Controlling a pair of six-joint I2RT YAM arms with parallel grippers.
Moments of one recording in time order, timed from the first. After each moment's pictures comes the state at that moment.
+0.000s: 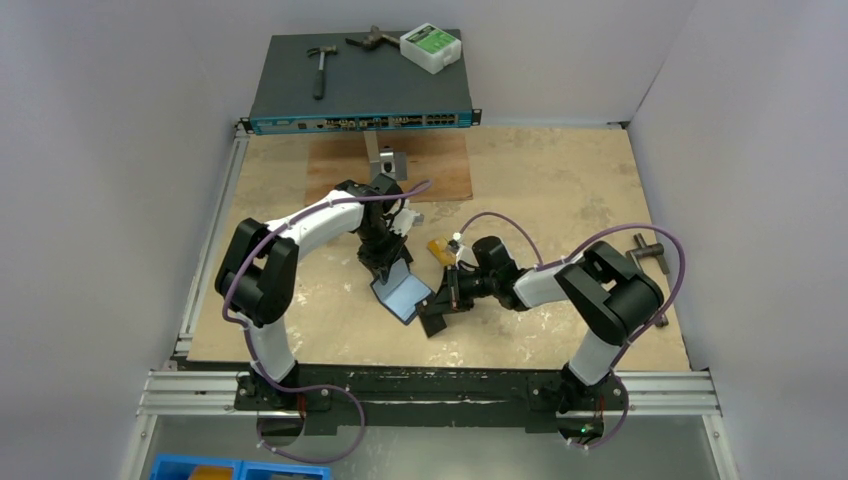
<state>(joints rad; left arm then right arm) -0.54 1.83 1.33 -0.96 0.29 0.04 0.65 1.71 0.54 0.45 -0.70 0.79</state>
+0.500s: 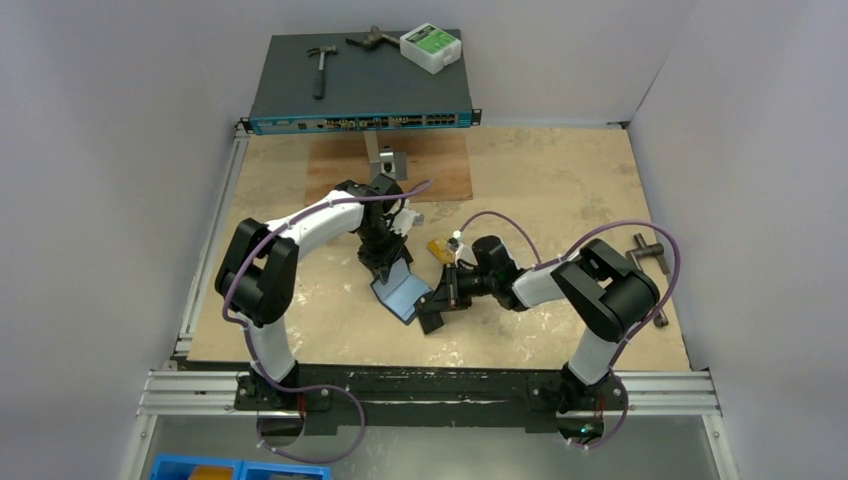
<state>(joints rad) -0.54 1.83 1.33 -0.96 0.29 0.05 0.65 1.74 0.54 0.52 -0.70 0.82</state>
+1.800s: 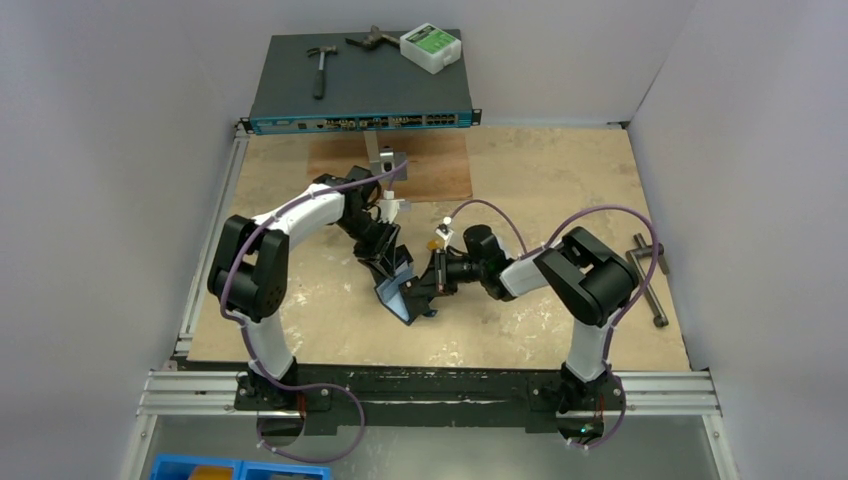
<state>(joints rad) -0.40 1.83 1.31 -0.95 0.62 0.03 0.65 1.86 0.65 0.67 -0.74 0.89</state>
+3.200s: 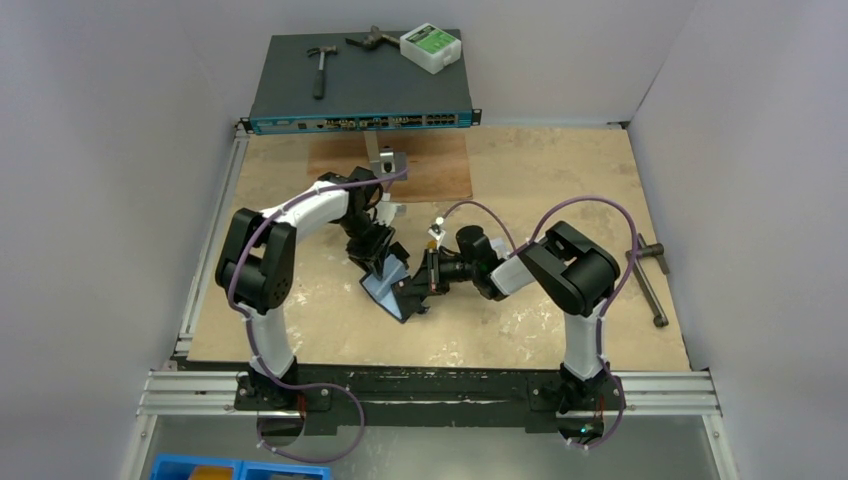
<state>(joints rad) -0.39 1.90 1.34 -0.97 0.39 0.07 0.67 1.97 0.71 0.77 -0.75 0.94</state>
